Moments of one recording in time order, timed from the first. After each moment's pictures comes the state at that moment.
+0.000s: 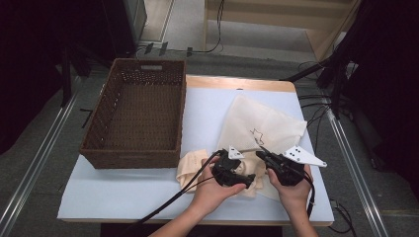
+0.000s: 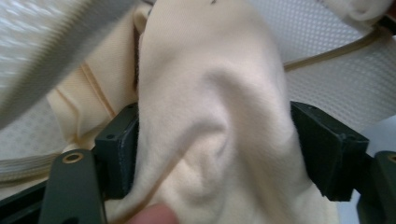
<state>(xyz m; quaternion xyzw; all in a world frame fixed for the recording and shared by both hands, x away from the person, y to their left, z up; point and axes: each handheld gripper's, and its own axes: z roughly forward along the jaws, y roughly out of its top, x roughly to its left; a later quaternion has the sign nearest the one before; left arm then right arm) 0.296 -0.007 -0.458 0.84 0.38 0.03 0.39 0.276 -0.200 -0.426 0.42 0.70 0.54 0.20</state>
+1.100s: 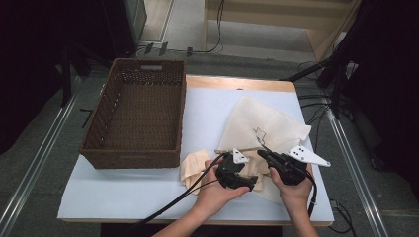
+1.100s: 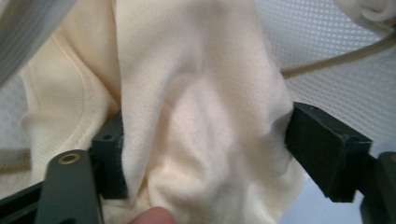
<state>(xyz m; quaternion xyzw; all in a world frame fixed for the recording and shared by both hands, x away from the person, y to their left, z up) 0.289 -0.021 -0.463 0.85 0.37 0.07 0.38 0.278 -0.206 -0.427 0.43 0.69 0.56 0.19</state>
